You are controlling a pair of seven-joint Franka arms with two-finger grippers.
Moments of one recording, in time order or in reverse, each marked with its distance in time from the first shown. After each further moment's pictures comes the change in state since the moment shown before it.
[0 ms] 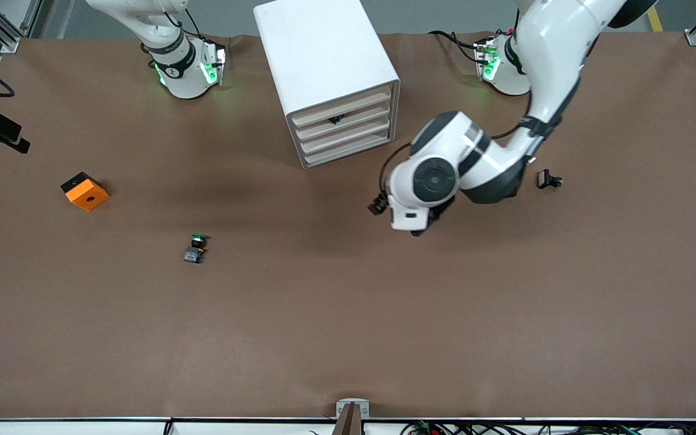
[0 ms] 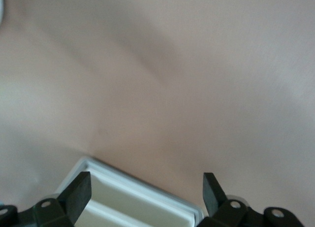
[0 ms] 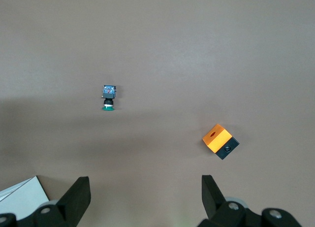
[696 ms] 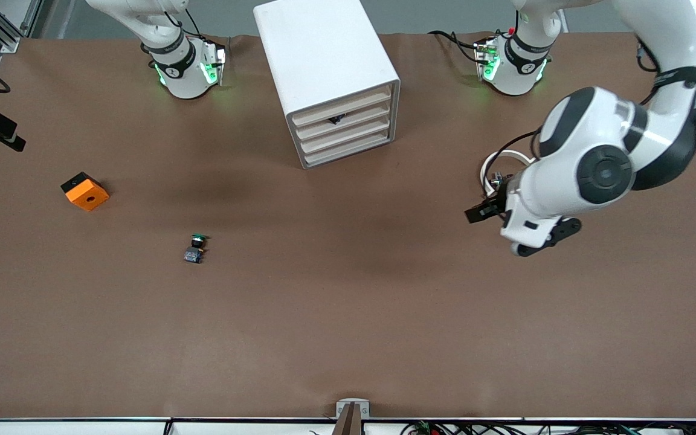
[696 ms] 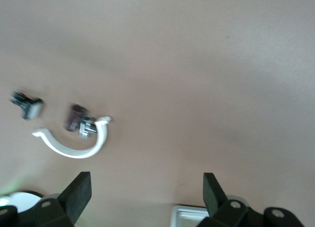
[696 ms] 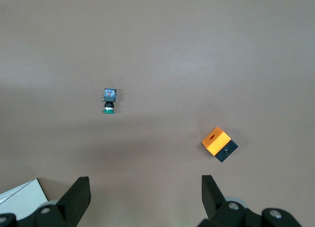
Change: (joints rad) left arm 0.276 -0.217 0.025 0.008 0.038 -0.224 0.649; right arm 0.000 -0.012 0.001 0.000 0.000 0.009 -0.002
